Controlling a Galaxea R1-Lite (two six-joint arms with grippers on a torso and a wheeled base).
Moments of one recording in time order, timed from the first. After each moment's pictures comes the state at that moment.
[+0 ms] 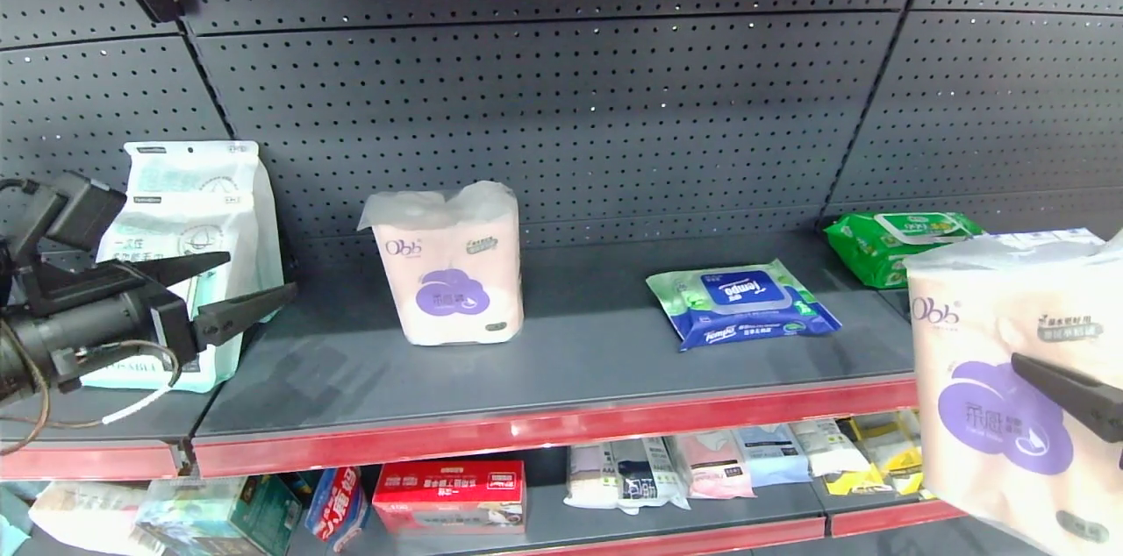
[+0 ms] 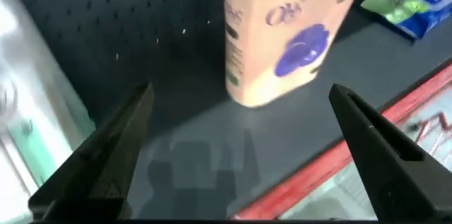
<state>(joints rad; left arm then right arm) 0.22 1.47 -0.54 -0.65 -0.69 0.20 -0.02 0.93 -0.44 -0.19 0.07 -0.16</state>
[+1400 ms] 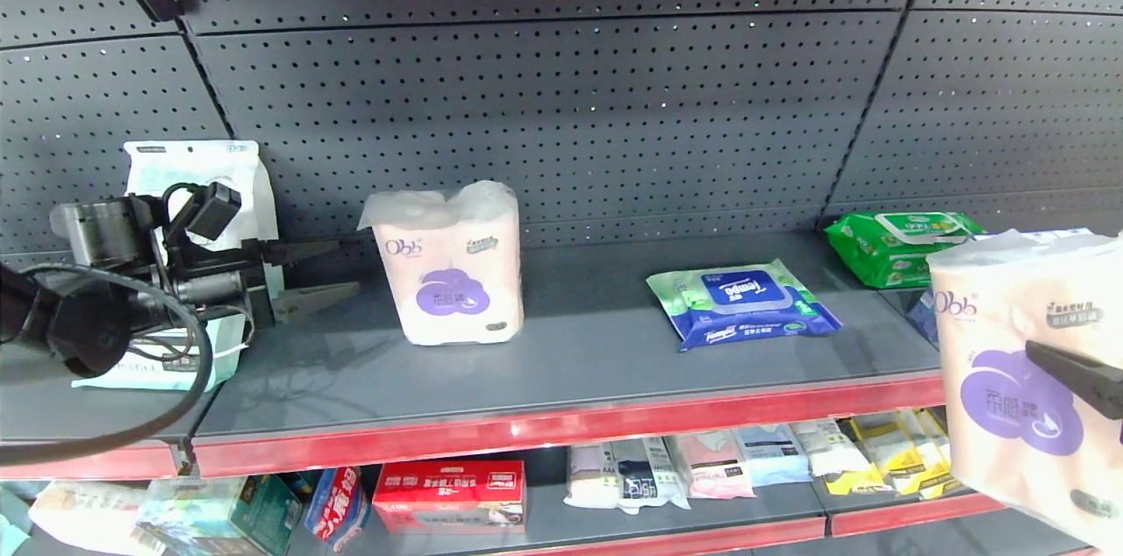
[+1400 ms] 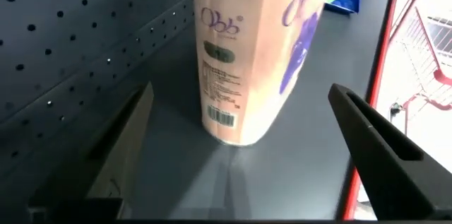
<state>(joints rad) 0.22 2.01 -0.88 -0.78 -1.16 0.33 -0.11 0.99 -0.47 -0.19 0.07 -0.23</state>
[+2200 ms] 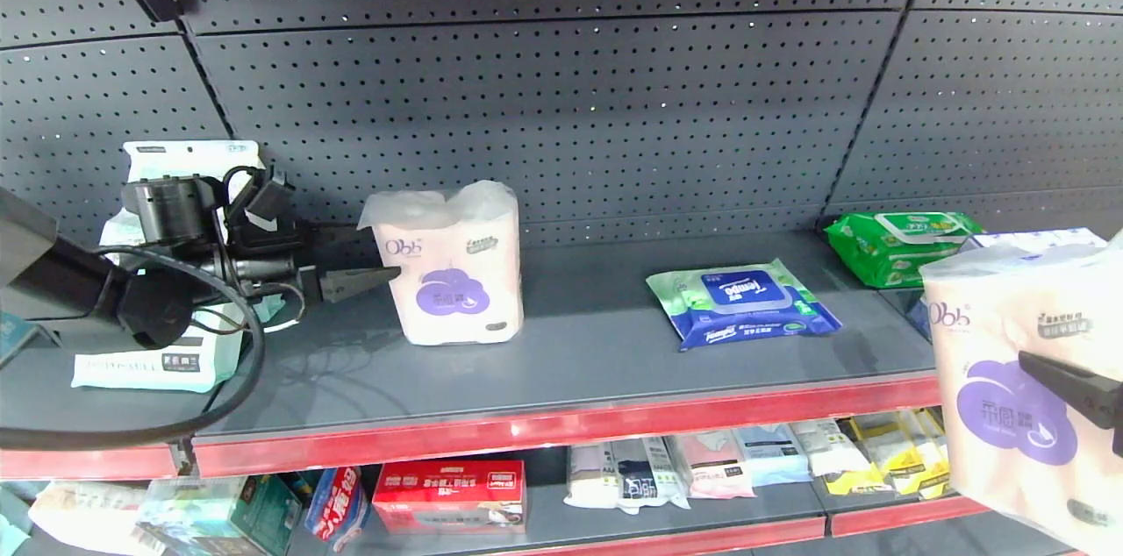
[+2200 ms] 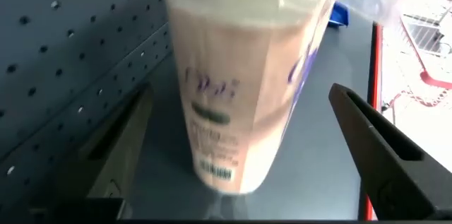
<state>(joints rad) 0.11 2.09 -1.02 -0.78 -1.15 0.28 -0.11 1.00 -0.46 -0.19 0.07 -0.24</state>
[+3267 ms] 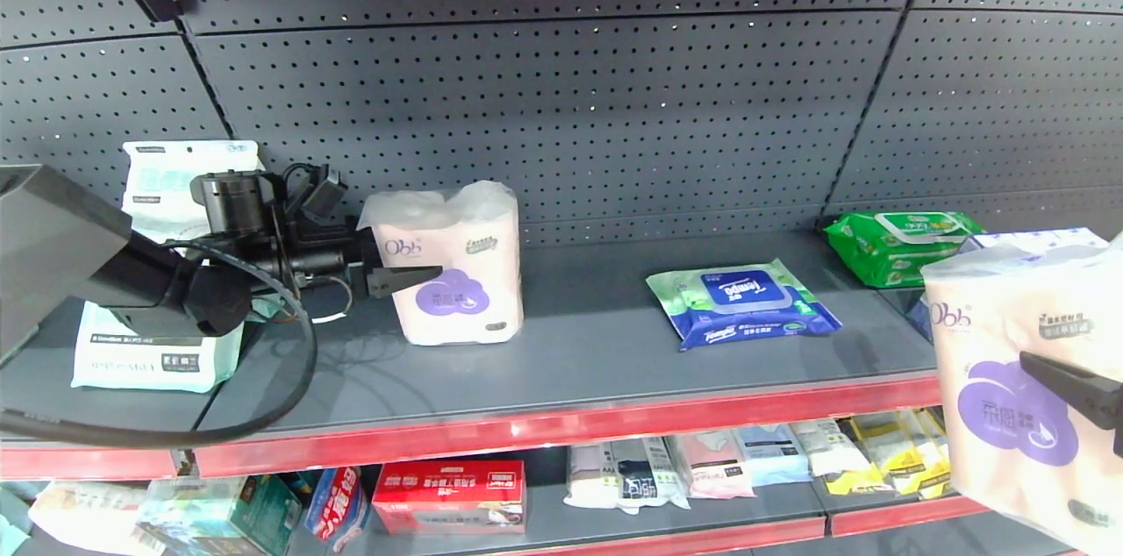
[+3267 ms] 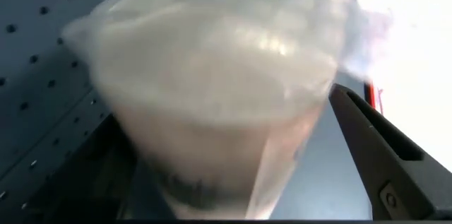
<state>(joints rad) 0.02 2.17 -1.13 -0.78 -1.15 0.28 -0.11 1.00 -0.45 -0.19 0.07 -0.24</state>
